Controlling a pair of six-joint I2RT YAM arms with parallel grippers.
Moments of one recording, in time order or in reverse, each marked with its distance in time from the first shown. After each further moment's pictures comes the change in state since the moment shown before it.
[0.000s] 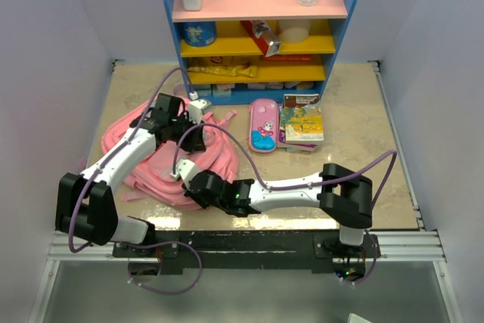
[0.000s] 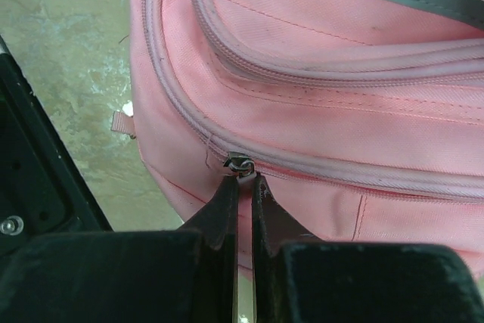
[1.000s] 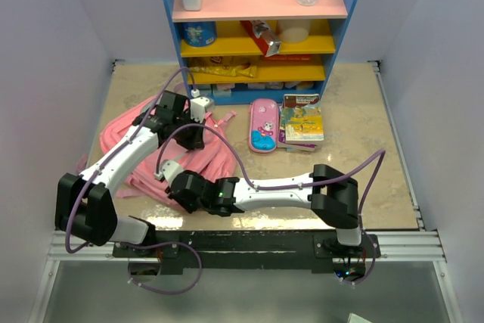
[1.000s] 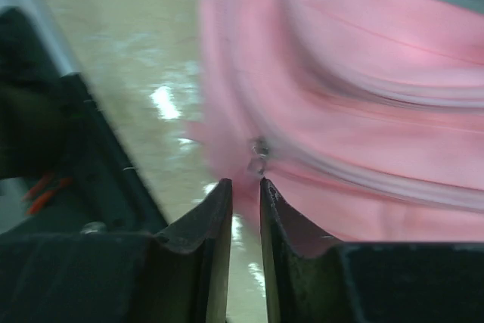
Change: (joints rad) left arm -0.054 0.000 0.058 -0.066 -0.167 -0.043; right arm 0.042 0.109 0.253 -0.229 -0.015 0.097
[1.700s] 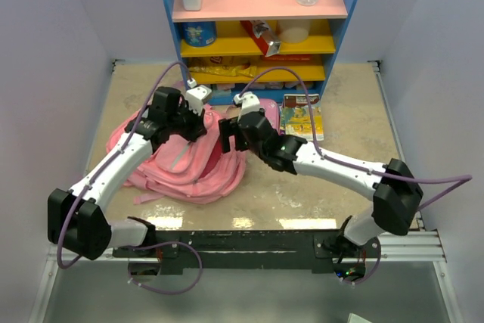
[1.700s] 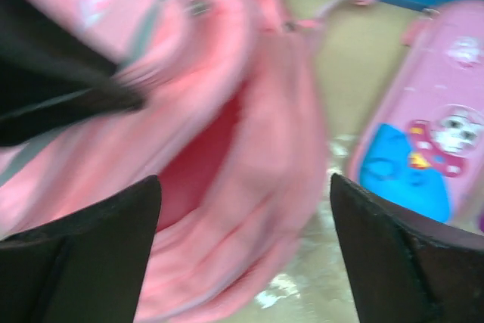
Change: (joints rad) left arm -0.005 -0.092 0.000 0.159 -0.002 0.028; right arm -0.399 -0.424 -0.282 0.087 0.048 0.159
